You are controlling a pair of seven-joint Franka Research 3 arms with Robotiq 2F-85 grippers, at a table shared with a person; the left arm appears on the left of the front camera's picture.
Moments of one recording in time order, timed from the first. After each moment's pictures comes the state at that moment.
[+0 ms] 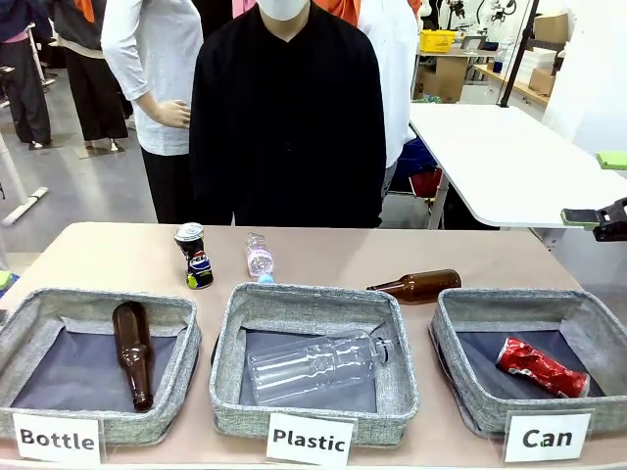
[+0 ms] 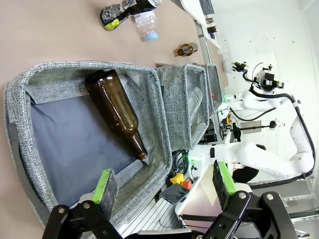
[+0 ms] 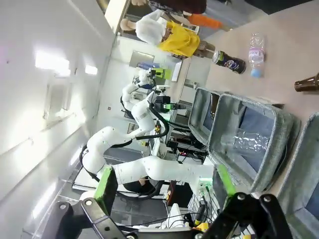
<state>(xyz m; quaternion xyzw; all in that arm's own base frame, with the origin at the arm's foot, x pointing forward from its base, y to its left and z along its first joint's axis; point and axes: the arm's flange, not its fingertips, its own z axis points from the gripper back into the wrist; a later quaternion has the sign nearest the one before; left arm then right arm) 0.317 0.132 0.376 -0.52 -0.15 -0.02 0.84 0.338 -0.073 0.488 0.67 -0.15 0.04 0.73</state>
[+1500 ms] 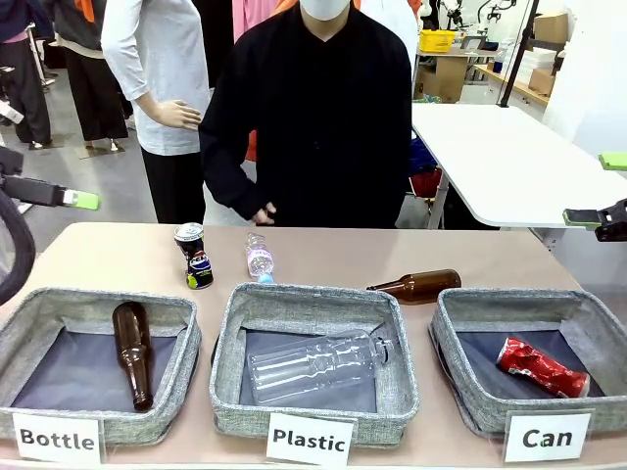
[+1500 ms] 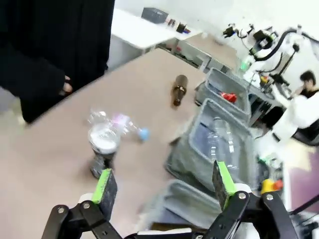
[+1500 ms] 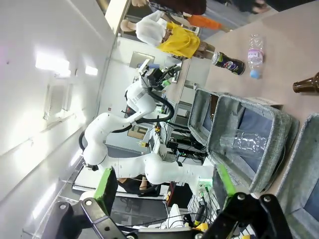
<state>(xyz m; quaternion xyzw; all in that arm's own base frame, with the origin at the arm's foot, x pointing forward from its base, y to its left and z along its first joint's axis) 0.456 0.046 0.439 -0.42 -0.40 -0.36 0.73 0.339 -0.077 0.486 0.67 -0.15 0.04 0.73</state>
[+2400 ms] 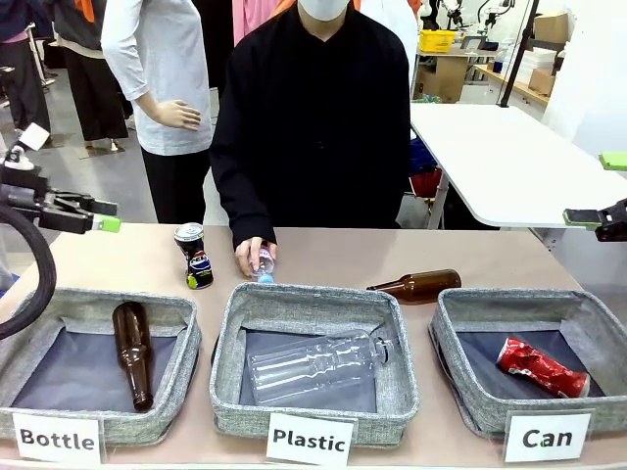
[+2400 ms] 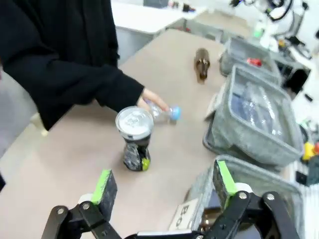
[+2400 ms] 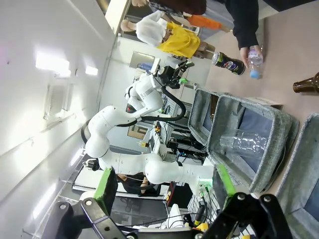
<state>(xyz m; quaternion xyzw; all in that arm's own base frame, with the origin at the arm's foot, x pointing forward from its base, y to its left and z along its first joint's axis) 0.483 0.044 0.392 -0.34 -0.41 -0.44 0.72 0.339 -0.077 0.486 0.67 -0.15 0.04 0.73</state>
